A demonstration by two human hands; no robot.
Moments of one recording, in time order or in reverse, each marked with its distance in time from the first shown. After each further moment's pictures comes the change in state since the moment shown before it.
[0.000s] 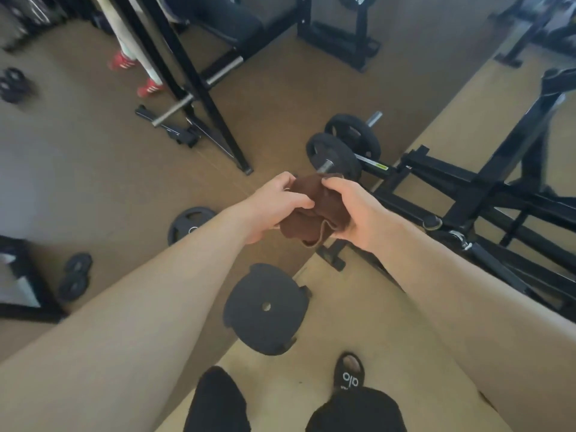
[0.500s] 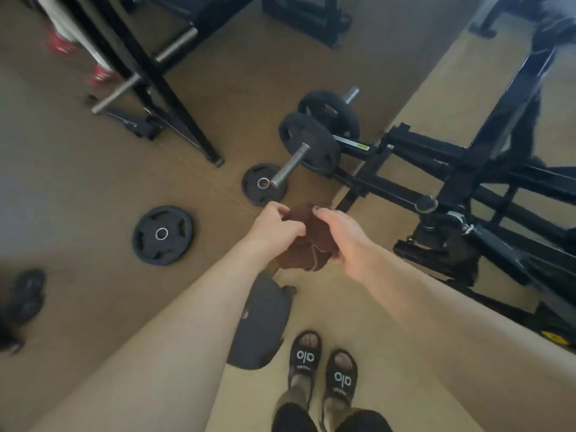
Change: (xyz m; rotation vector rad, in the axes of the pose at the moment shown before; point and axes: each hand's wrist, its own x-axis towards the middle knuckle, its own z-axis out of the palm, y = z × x) left_hand 0.088 -0.084 0.073 0.099 0.144 -0.084; right_hand 0.087 0.092 -0.051 -0.050 0.214 -0.020
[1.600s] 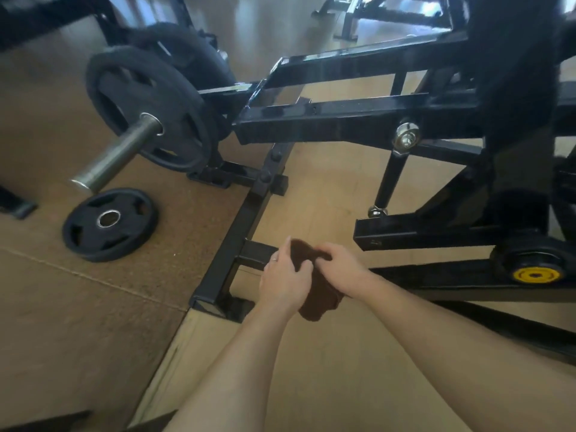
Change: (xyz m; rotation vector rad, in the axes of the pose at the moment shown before) left_hand 0.383 -0.245 0.402 0.259 -0.128 0.391; right_hand 0.456 0.284 -0.216 -0.619 0.290 -0.350
